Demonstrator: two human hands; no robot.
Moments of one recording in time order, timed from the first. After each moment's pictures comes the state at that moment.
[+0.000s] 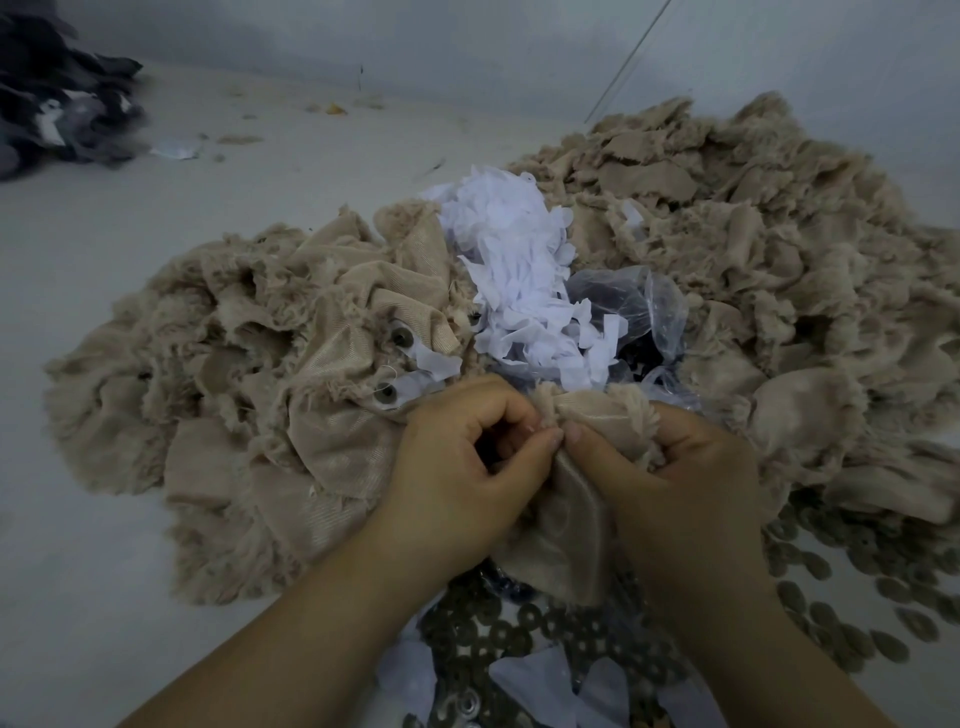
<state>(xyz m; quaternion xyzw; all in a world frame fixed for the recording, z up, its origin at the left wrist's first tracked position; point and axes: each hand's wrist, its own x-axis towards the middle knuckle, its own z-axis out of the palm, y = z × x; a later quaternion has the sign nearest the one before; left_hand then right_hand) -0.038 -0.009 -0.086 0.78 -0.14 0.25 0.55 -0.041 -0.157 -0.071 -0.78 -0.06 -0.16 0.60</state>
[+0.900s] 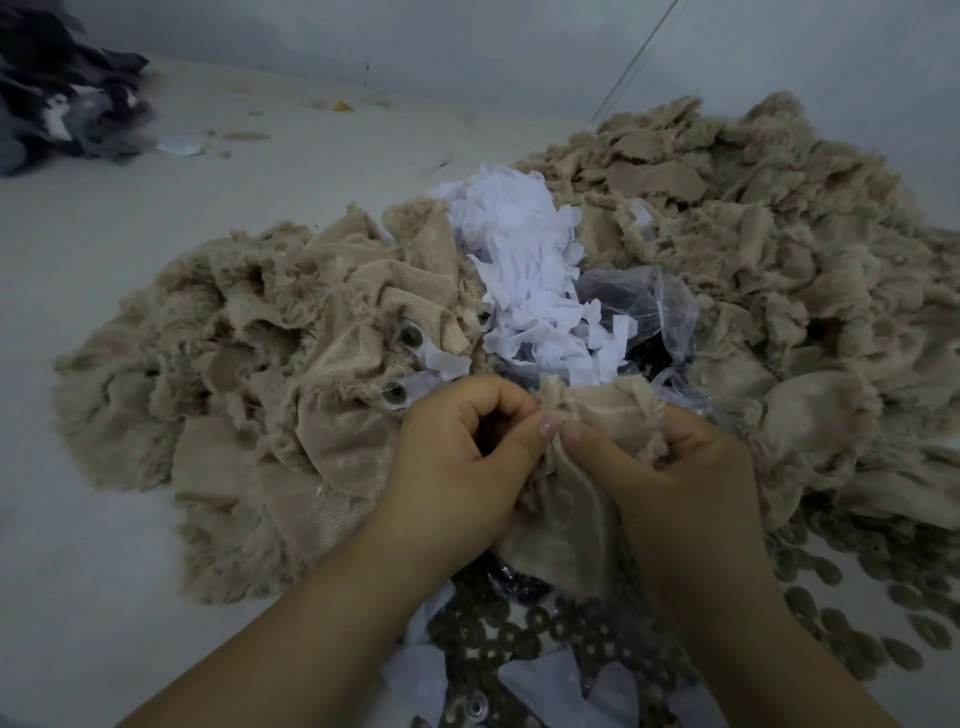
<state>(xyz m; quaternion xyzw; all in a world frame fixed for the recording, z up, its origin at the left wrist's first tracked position) -0.041 -0.007 -0.082 0.72 -0.07 0.16 0.67 -0.039 -0.151 -0.070 -0.71 -0.04 -0.08 0.70</state>
